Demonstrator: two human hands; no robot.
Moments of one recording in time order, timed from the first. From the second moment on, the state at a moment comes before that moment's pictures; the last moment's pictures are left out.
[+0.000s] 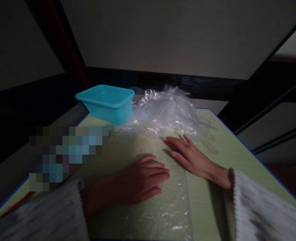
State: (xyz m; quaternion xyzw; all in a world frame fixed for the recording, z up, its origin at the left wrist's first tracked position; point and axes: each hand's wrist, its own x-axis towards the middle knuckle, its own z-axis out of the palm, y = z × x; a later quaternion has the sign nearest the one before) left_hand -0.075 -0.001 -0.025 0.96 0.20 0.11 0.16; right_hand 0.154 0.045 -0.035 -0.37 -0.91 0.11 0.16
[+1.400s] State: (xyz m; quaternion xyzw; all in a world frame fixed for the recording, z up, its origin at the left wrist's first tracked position) left_hand -0.083 0.007 -0.037 0.94 0.31 0.09 0.10; right_hand 0.160 0.041 -0.031 -0.31 -0.94 0.10 0.06
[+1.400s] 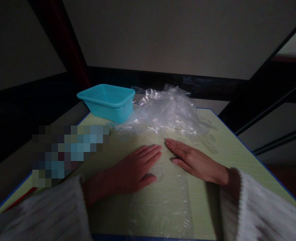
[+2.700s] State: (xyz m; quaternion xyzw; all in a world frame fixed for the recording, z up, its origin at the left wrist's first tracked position) left_hand -0.102 0.018 -0.029 0.94 0.32 0.02 0.12; right_hand 0.157 0.021 -0.031 -0.28 -0.95 0.13 0.03
